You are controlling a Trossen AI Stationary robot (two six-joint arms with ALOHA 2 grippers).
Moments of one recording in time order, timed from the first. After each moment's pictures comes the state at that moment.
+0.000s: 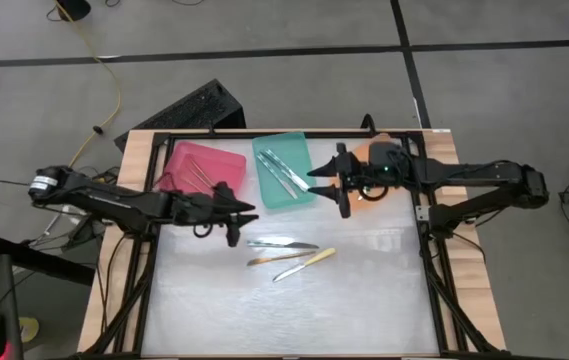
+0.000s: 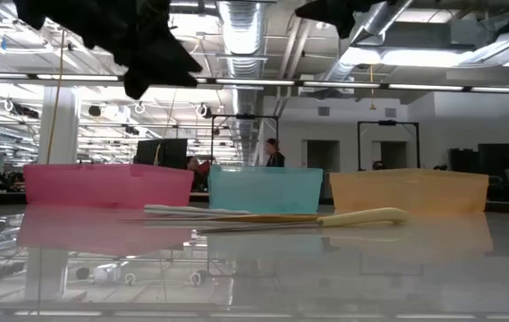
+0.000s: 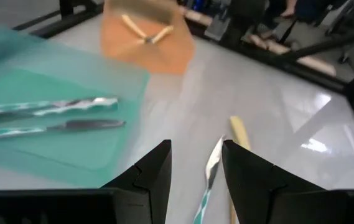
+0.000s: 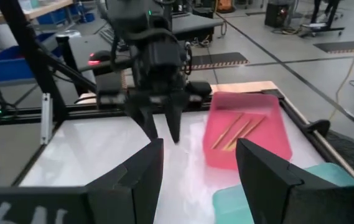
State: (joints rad) left arm -0.11 1.12 0.62 0.06 -0.30 -0.43; right arm -0.12 1.17 0.98 -0.01 -0.10 0.05
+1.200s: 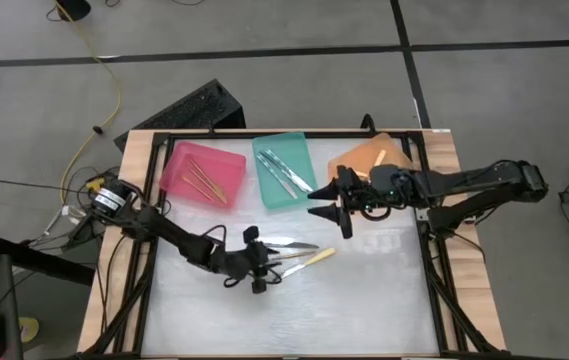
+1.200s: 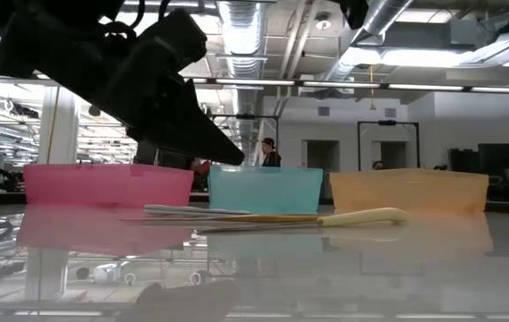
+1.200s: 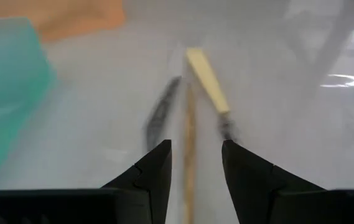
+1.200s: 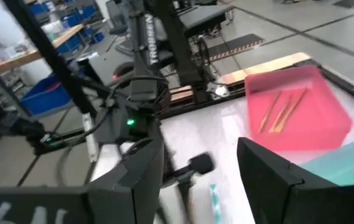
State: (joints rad) left arm -0.40 1.77 0.73 0.45 -0.54 -0.29; right arm 0.08 1.17 0.98 -0.02 0.05 0.33
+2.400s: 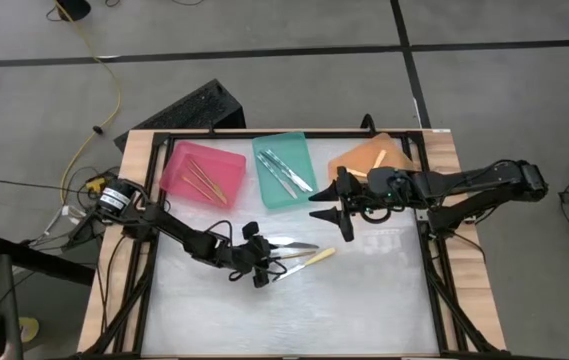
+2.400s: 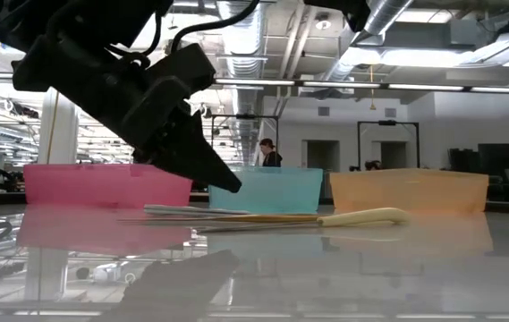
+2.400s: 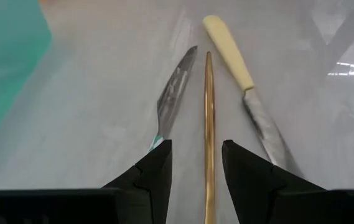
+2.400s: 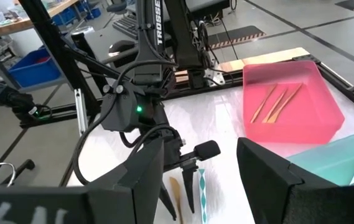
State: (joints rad) left arm -0.34 1.80 0.73 0.40 -0.48 -0.35; right arm 0.09 1.17 0.98 -0.08 0.05 0.24
